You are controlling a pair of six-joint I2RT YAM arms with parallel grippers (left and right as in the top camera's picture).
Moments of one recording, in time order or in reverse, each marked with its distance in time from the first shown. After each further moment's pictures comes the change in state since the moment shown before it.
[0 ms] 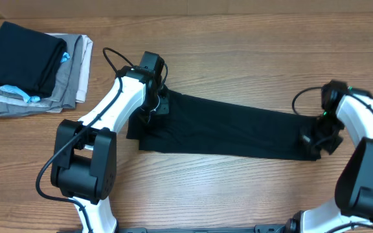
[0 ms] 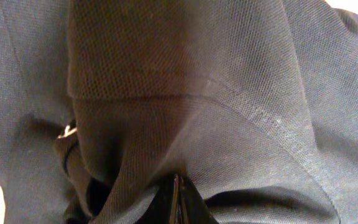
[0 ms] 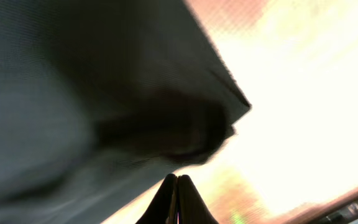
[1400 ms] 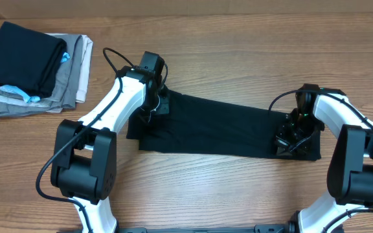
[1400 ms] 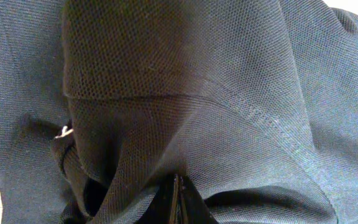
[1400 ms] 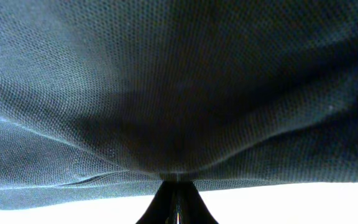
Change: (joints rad) left arm 0.000 0.000 -0.002 0.008 0.004 0.000; right arm 0.137 0.093 -0.053 0.041 -0.285 -0.211
